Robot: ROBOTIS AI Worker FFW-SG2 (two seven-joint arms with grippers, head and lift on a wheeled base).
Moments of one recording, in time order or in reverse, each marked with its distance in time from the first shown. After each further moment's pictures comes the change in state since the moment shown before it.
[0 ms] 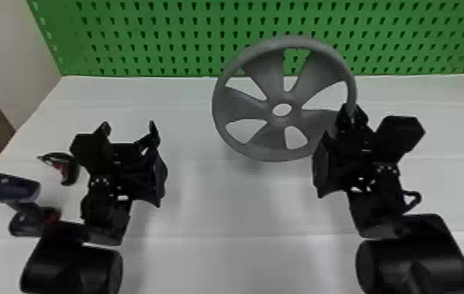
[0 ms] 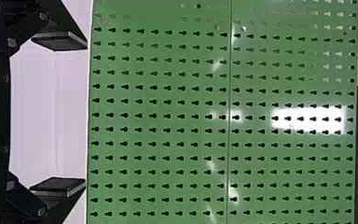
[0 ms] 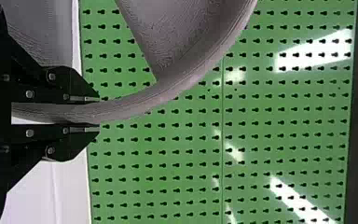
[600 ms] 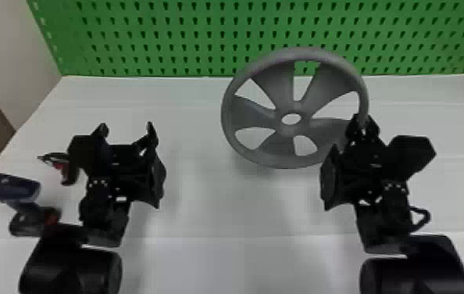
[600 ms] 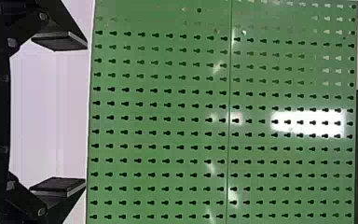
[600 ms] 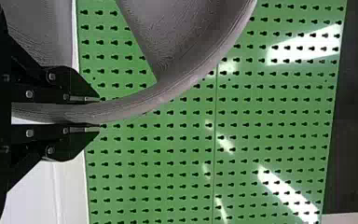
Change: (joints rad) left arm 0.010 -0.007 0.014 -0.009 -0.007 0.000 0.000; right arm 0.062 0.024 -0.044 0.002 0.050 -0.095 -0.001
